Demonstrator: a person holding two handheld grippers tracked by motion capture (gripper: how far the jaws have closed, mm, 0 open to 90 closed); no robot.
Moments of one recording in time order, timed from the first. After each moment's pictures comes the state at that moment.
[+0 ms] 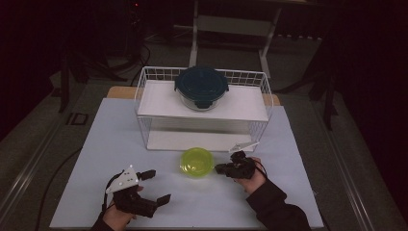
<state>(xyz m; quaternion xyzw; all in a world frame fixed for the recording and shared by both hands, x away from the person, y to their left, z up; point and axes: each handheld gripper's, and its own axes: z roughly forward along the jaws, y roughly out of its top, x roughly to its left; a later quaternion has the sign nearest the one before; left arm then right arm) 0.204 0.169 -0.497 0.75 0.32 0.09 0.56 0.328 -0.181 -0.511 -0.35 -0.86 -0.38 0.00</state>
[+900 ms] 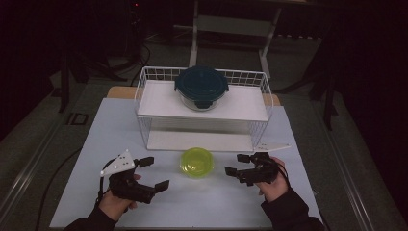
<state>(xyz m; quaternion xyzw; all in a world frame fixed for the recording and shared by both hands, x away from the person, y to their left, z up) 0.227 0.174 -0.450 0.75 0.33 0.08 0.57 0.294 -0.220 -0.452 -0.36 -0.80 -0.48 -0.02</state>
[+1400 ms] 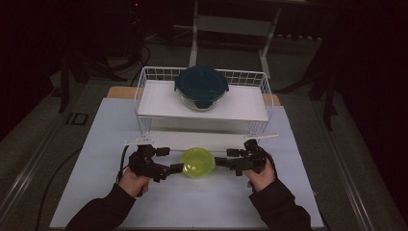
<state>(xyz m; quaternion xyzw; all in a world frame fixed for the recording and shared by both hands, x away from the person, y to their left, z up) 0.286 0.144 -0.458 0.74 0.38 -0.04 0.55 0.325 -0.195 -0.459 -0.40 -0.77 -0.49 0.06</state>
